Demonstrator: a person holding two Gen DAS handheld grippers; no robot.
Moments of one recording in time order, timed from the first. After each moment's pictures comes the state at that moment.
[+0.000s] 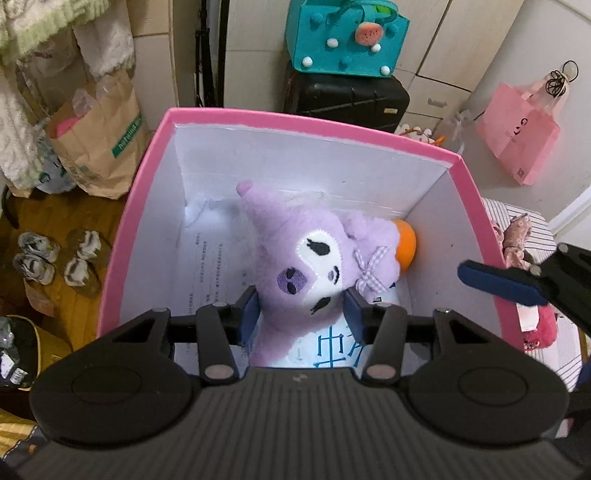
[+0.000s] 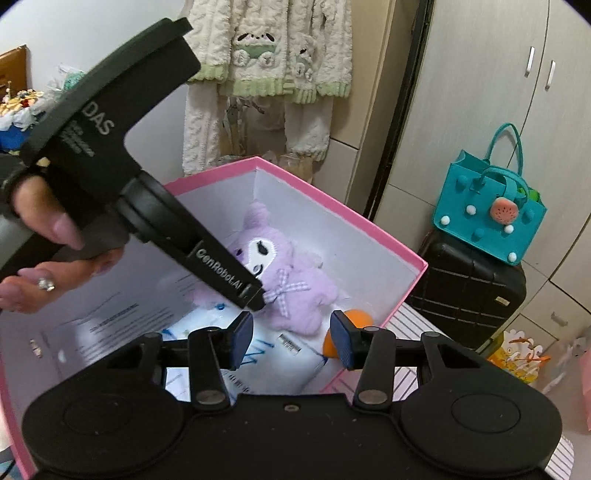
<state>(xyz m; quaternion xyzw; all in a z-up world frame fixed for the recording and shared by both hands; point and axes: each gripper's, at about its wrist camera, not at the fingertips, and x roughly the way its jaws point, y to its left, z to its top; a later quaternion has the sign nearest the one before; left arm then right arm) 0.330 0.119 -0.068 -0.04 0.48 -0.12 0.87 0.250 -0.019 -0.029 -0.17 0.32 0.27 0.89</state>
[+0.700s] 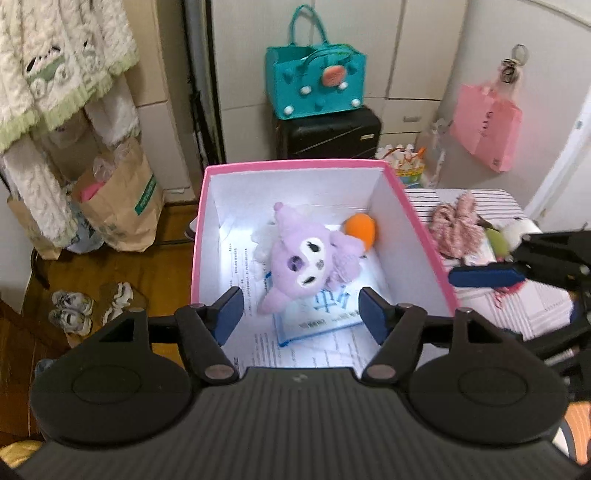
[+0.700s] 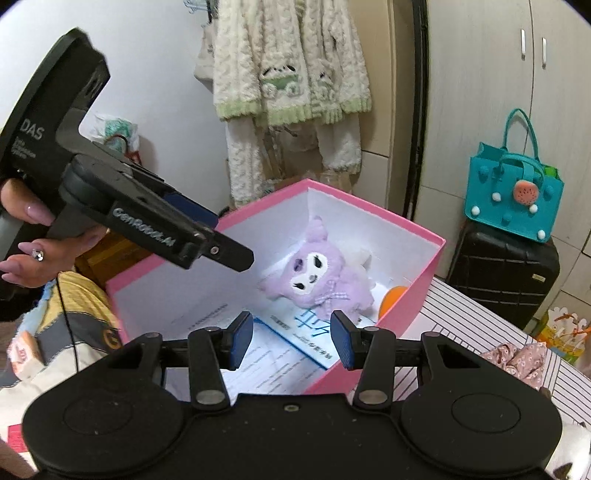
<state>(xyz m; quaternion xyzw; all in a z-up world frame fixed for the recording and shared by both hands) 0.227 0.130 0.009 0.03 0.40 -0.14 0.90 0.183 -0.053 0.004 -0.08 0.32 0.34 0.88</state>
